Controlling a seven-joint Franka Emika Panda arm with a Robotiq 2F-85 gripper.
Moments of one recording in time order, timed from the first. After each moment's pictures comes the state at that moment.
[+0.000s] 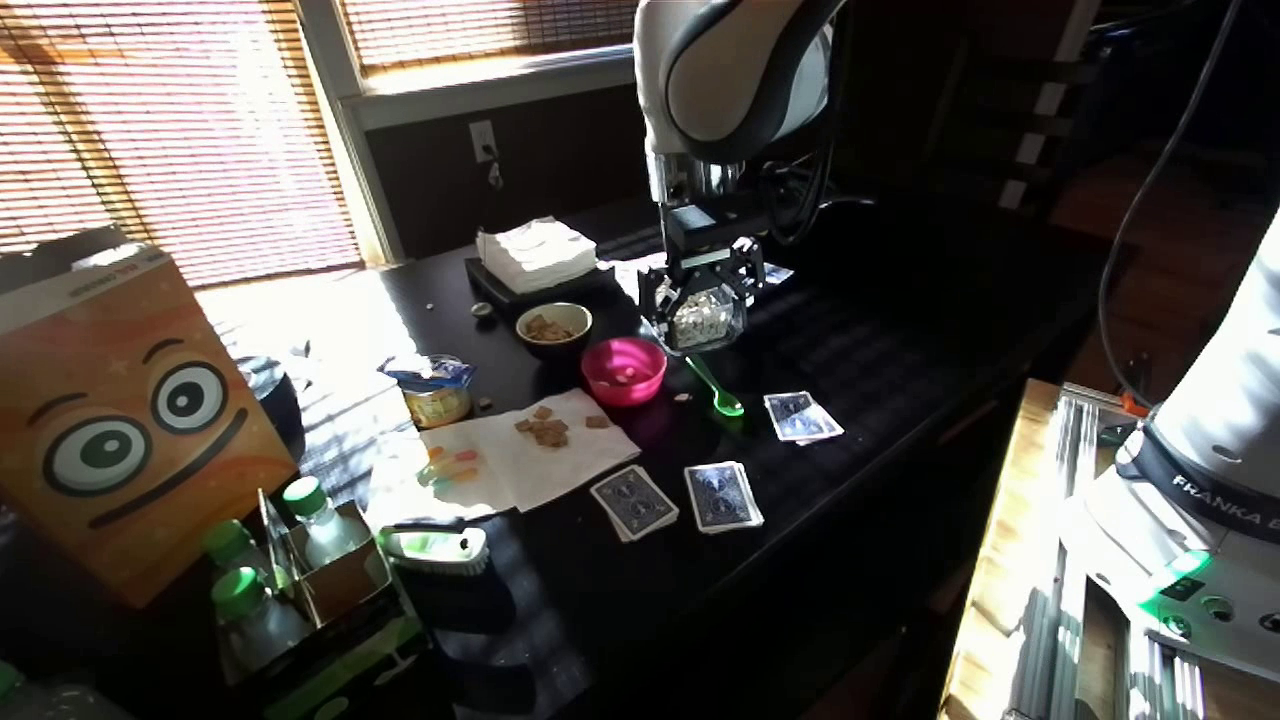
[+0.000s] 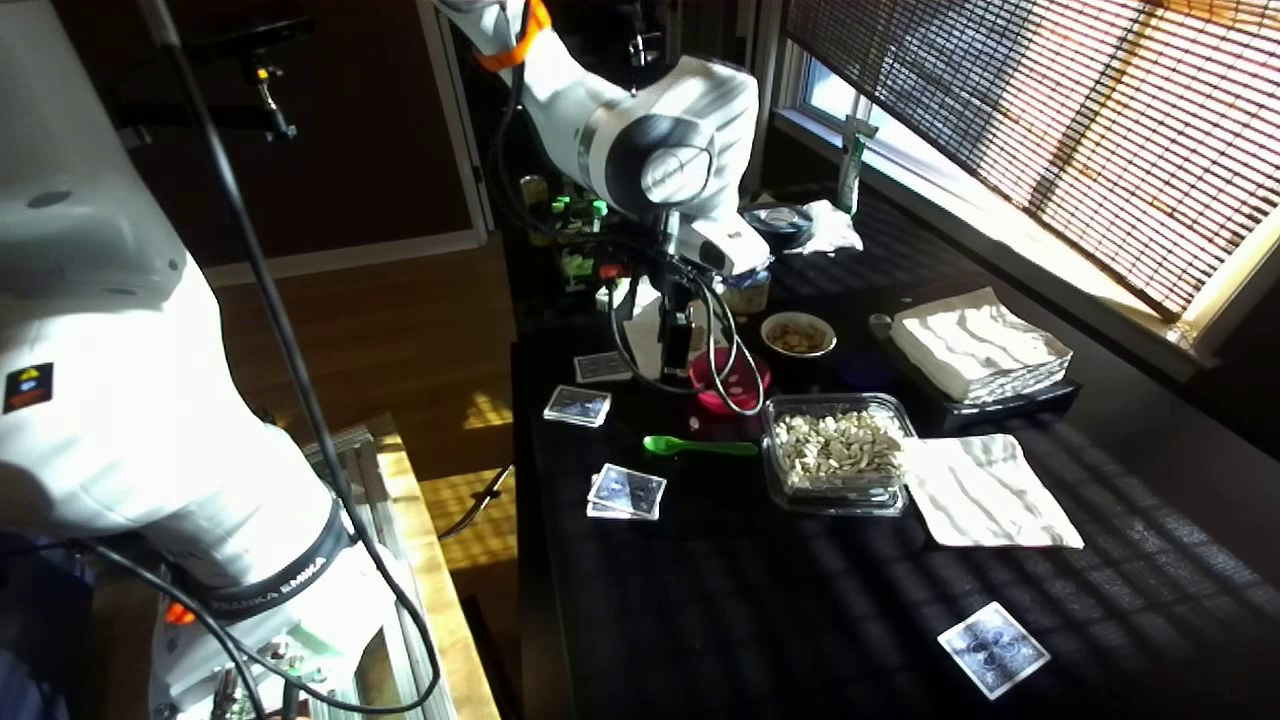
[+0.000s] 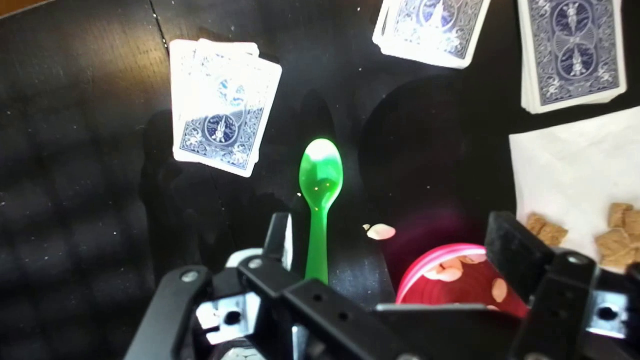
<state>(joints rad) 0.04 0.12 0.02 -2.40 0.01 2.38 0.62</state>
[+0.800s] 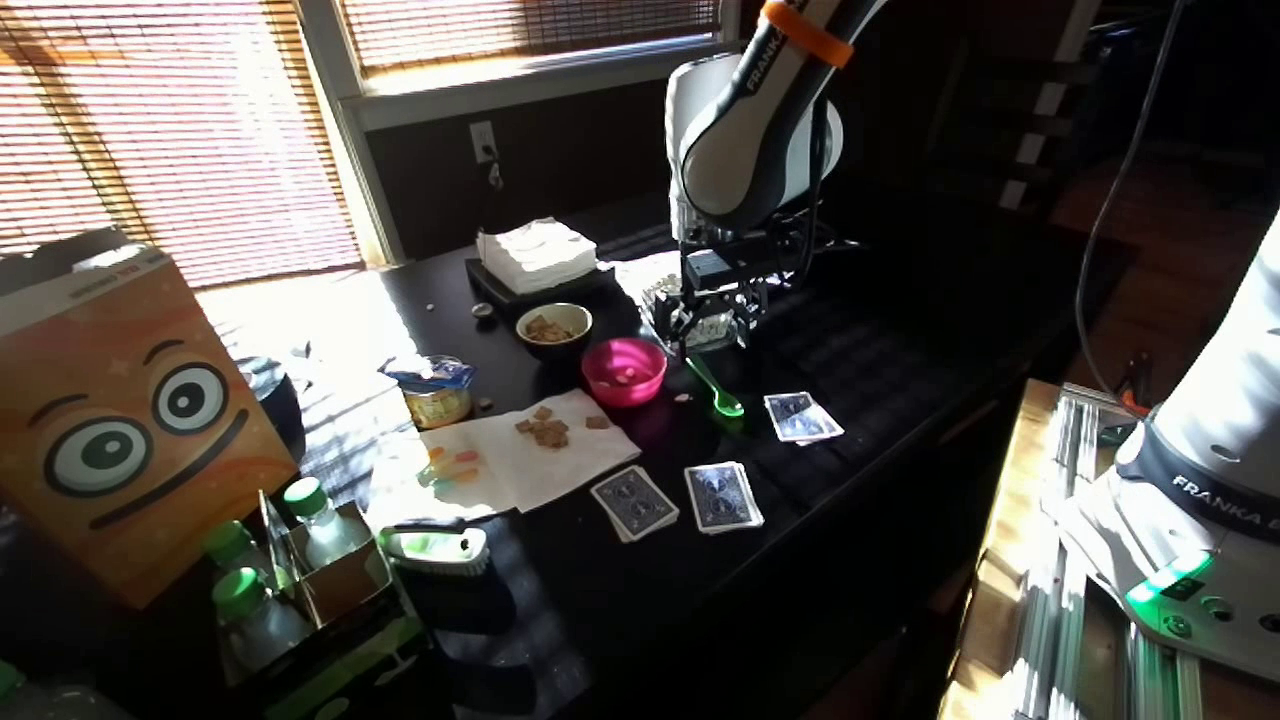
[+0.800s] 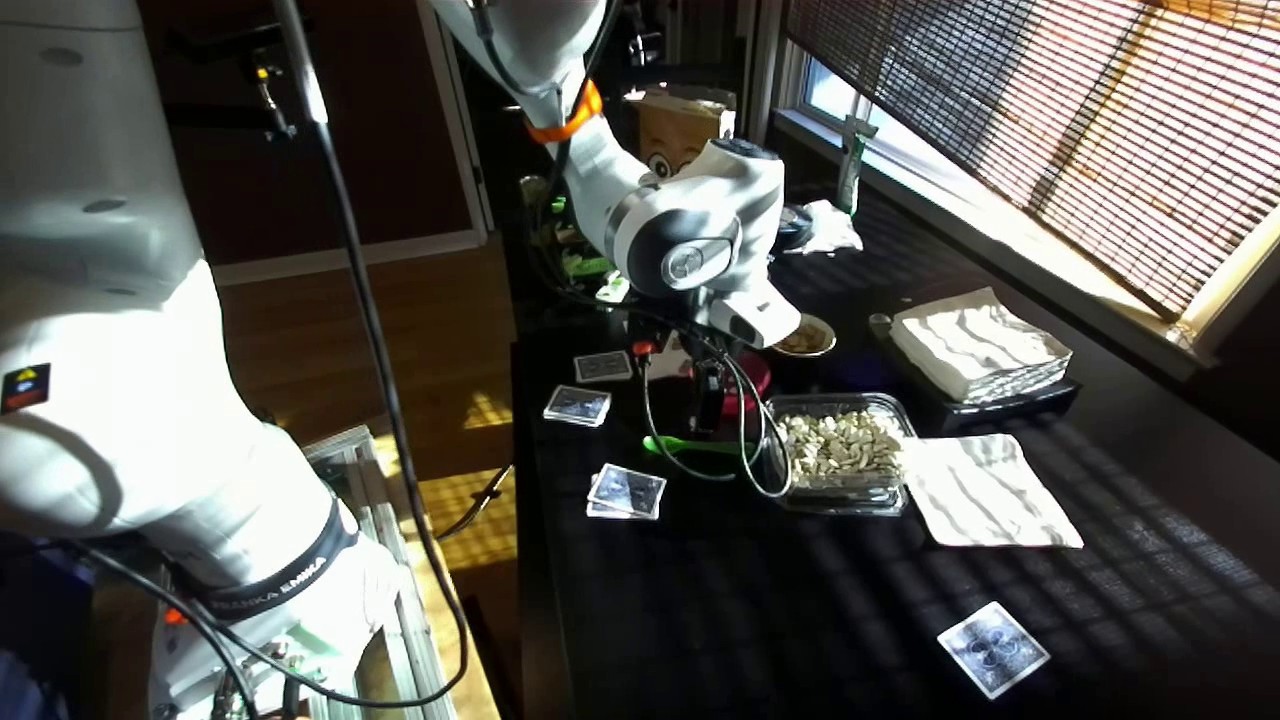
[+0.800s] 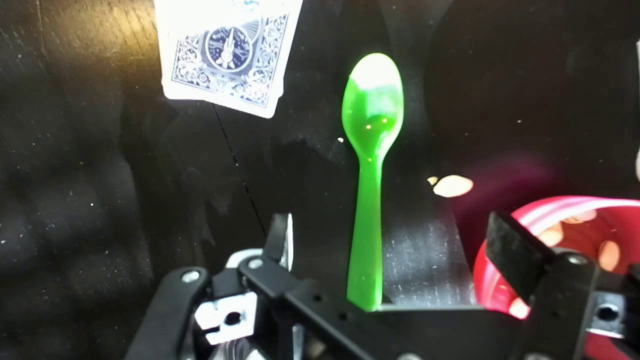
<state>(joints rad) 0.02 0.28 -0.07 -2.41 0.02 2.61 0.55</state>
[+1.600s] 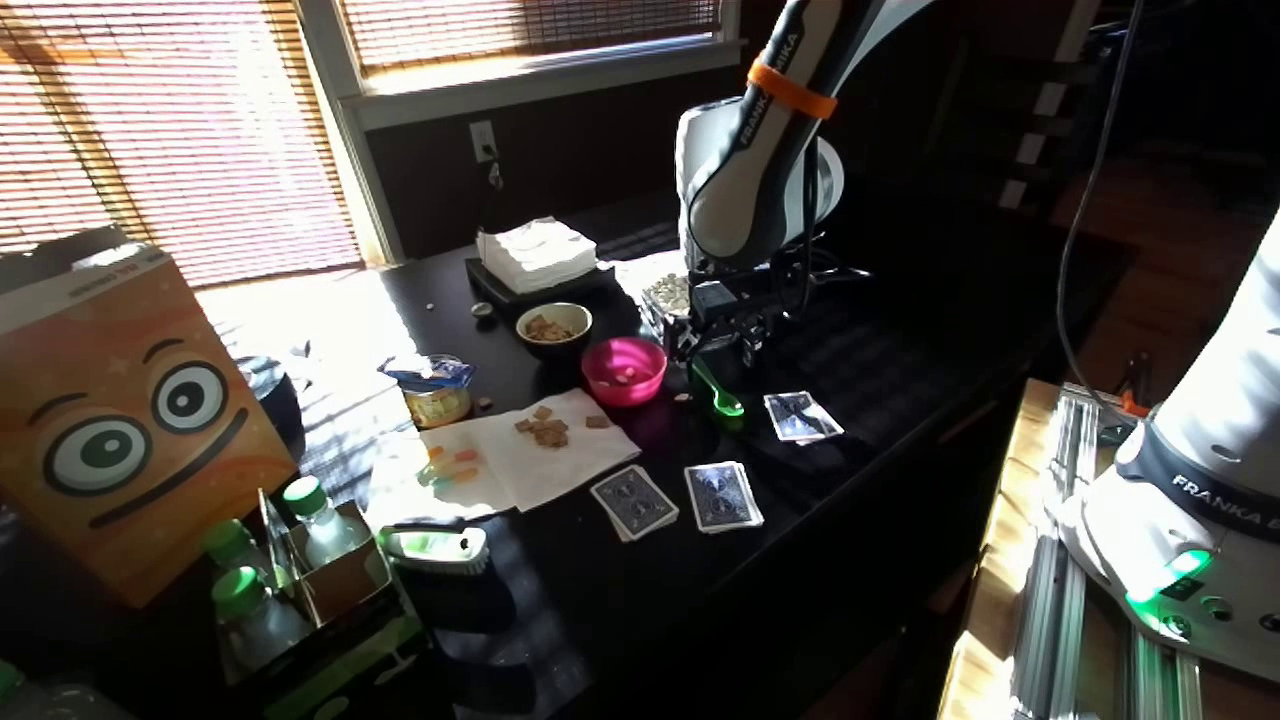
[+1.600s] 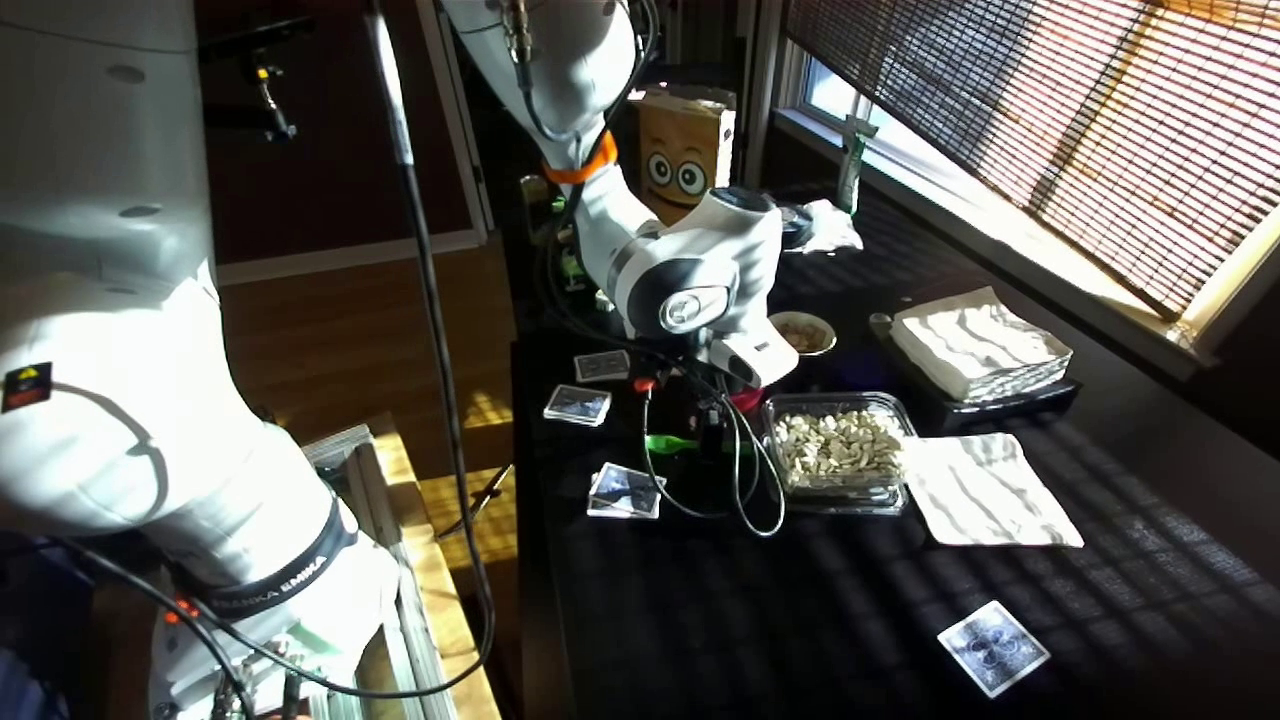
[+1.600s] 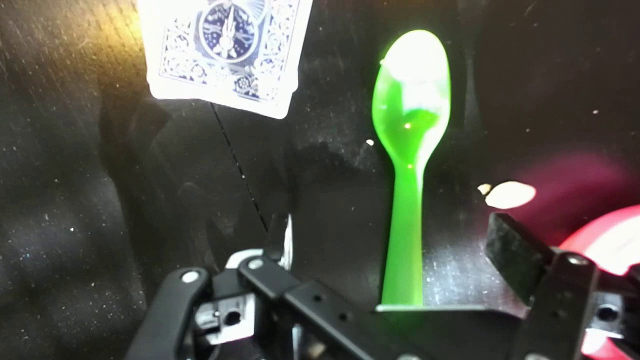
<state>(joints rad) 0.03 0.38 -0.10 -2.41 0.03 2.72 0.55</state>
